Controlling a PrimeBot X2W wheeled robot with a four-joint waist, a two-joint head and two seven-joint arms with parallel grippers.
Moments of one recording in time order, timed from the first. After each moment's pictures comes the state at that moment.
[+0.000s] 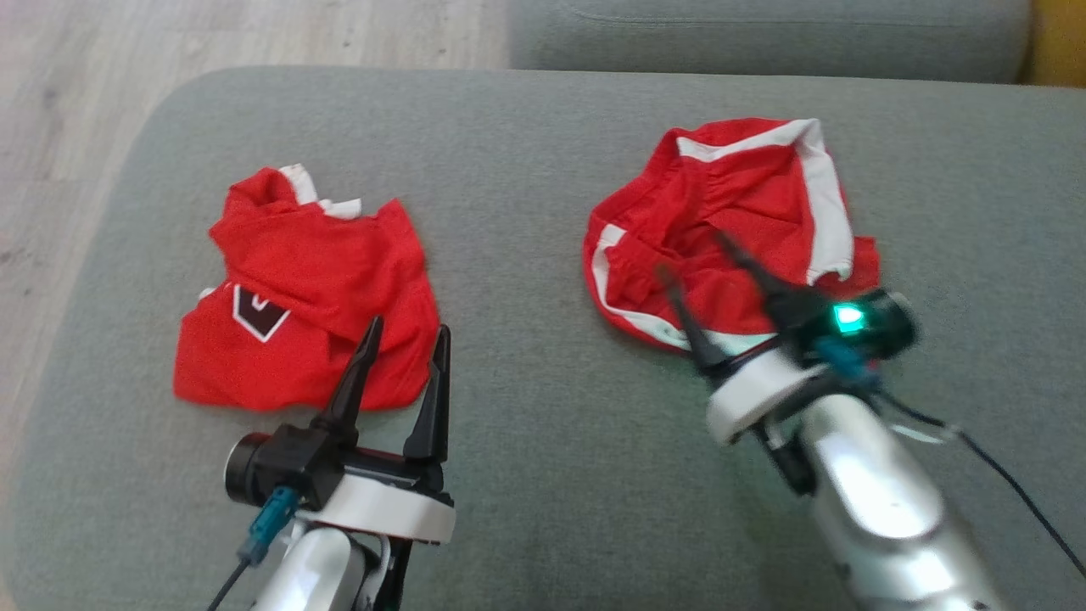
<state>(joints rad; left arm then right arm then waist) -0.17 0.12 -0.42 0.23 -0.36 0.02 -0.25 -0.45 -0.06 0.36 0.61 -0.04 0.12 -0.24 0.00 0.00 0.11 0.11</state>
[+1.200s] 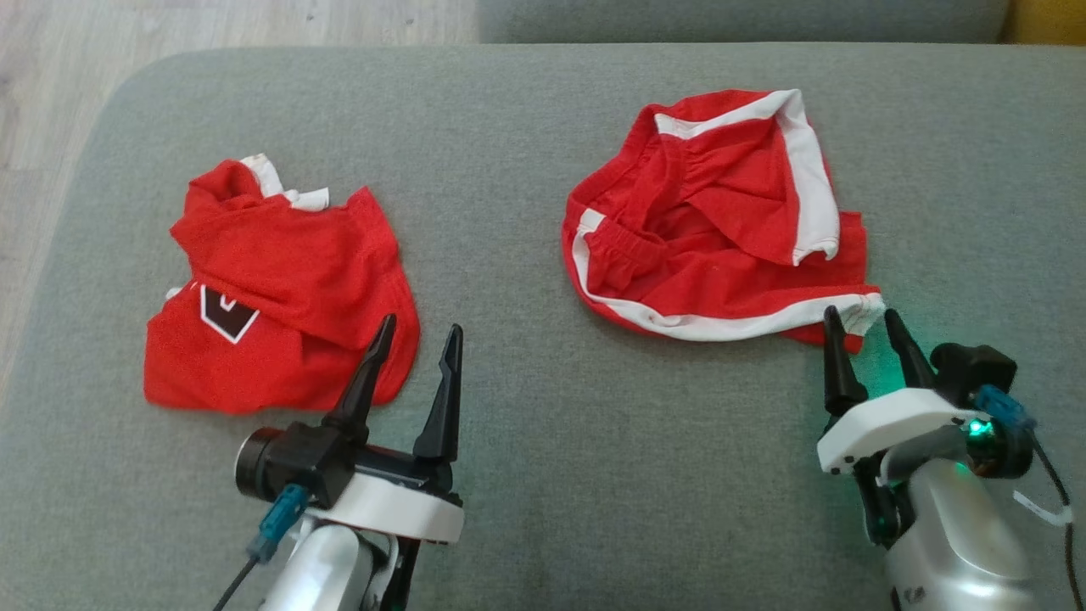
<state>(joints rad) -0.18 0.09 -0.40 0.24 -0.32 -0.03 -0.25 -0.33 -0.05 -0.04 0.72 0.16 0.12 -0.23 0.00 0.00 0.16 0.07</state>
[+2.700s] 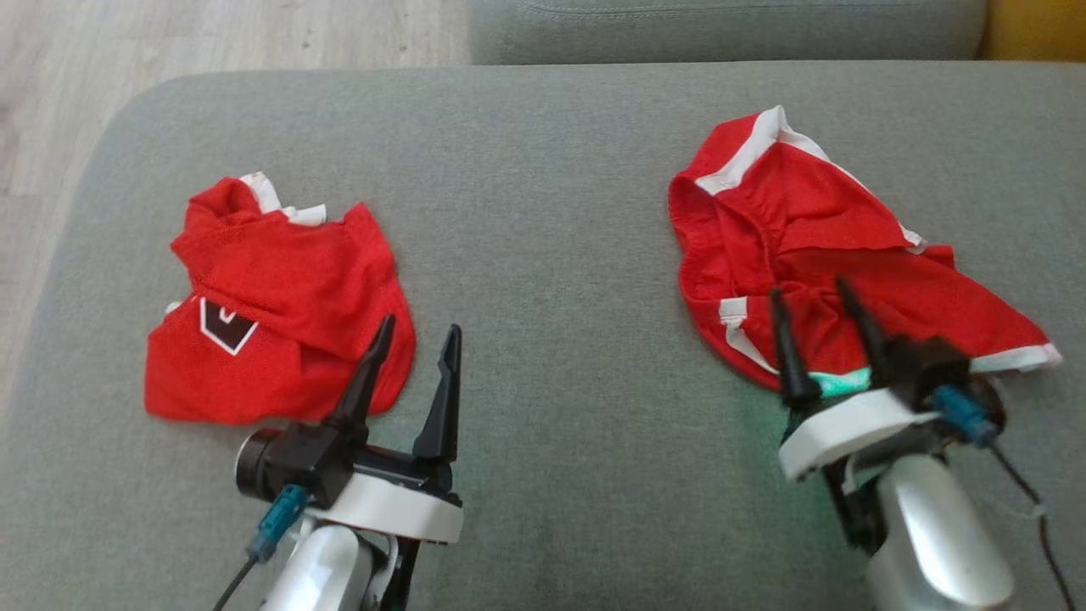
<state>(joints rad) -0.17 0.08 -0.38 0.25 -0.31 -0.04 -0.25 -0.26 -0.05 0.07 0.46 0.06 0.12 -0.22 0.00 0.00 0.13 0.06</state>
